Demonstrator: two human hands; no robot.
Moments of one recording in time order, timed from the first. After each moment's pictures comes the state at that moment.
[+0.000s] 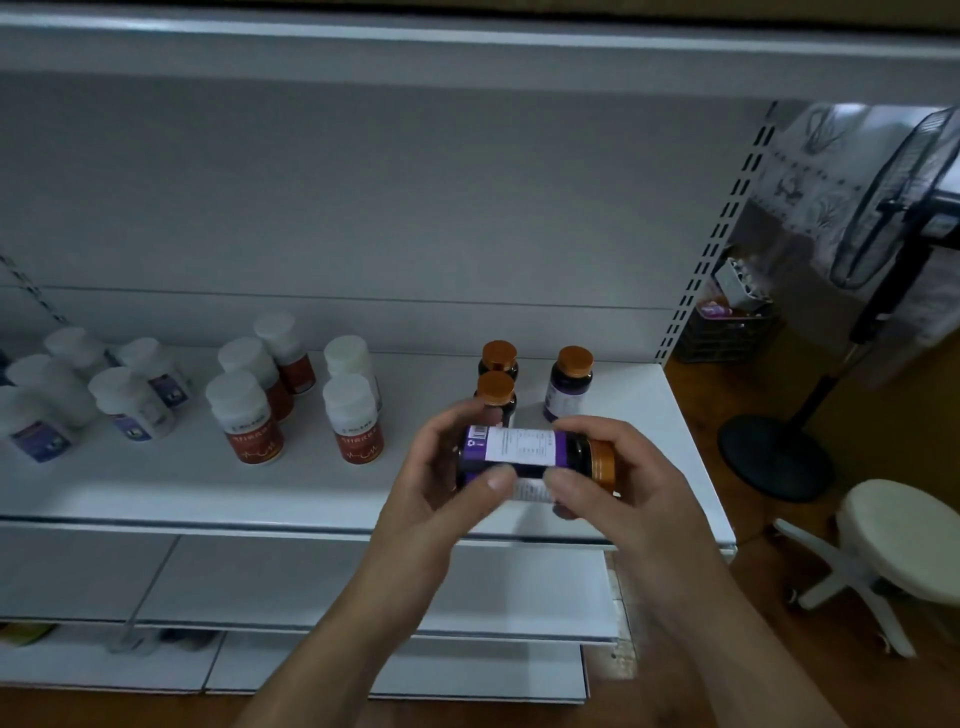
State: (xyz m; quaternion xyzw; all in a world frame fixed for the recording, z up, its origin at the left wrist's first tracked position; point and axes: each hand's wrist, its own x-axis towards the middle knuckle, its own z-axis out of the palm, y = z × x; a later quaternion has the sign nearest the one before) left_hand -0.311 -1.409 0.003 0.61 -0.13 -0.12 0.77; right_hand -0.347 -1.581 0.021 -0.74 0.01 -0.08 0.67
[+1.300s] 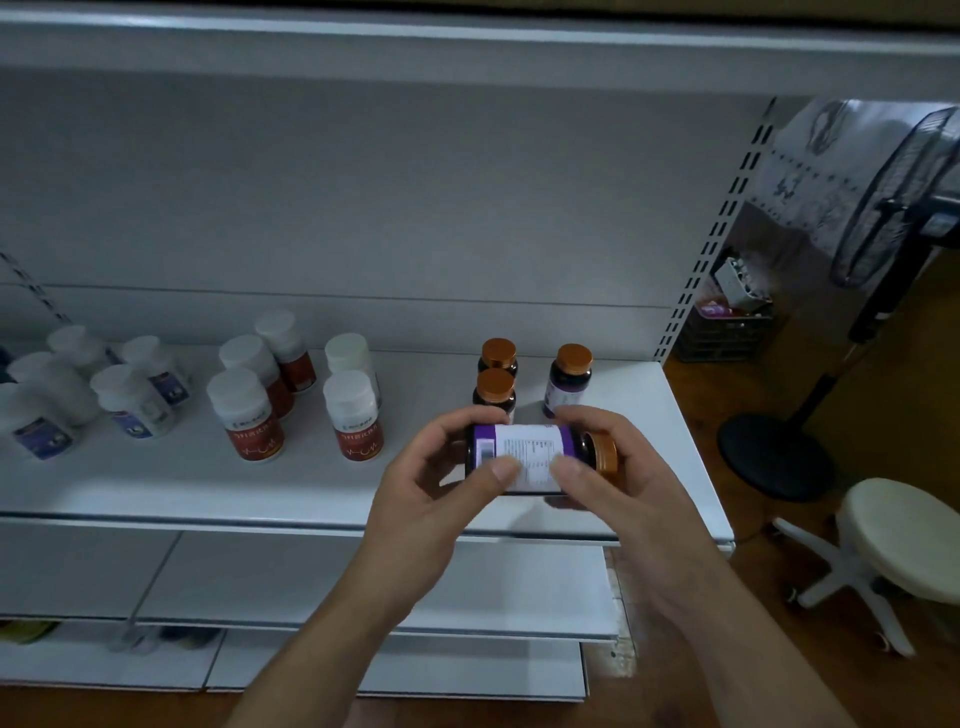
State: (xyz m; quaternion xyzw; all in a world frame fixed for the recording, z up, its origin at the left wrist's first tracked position) left_hand -0.307 -1.408 0.006 0.64 -0.12 -0.08 0.75; right_hand -0.340 -1.585 0.016 -0.72 -0.01 -0.05 0.69
